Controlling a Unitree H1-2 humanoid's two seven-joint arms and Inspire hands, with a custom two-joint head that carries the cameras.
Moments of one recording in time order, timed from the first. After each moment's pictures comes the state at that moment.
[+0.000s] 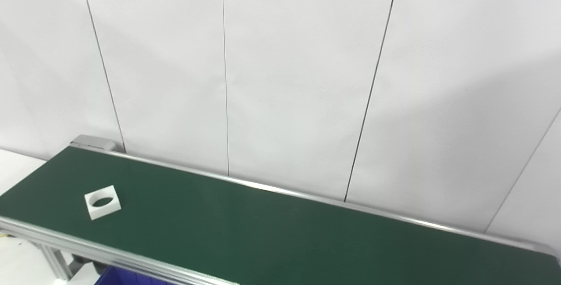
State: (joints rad) left arm 0.19 0.01 -0.10 0.36 -0.04 -0.43 -0.25; right arm 0.13 -0.13 0.44 0.39 -0.21 -0.41 -0.33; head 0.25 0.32
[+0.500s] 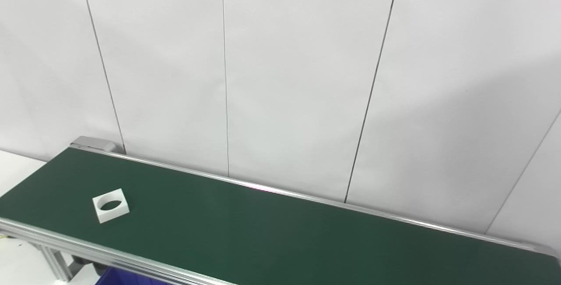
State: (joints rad) left arm 0.19 0.01 -0.09 0.36 -0.04 -0.43 -0.25; right arm 0.12 -0.13 0.45 0.41 -0.19 -0.41 -0.34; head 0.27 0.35
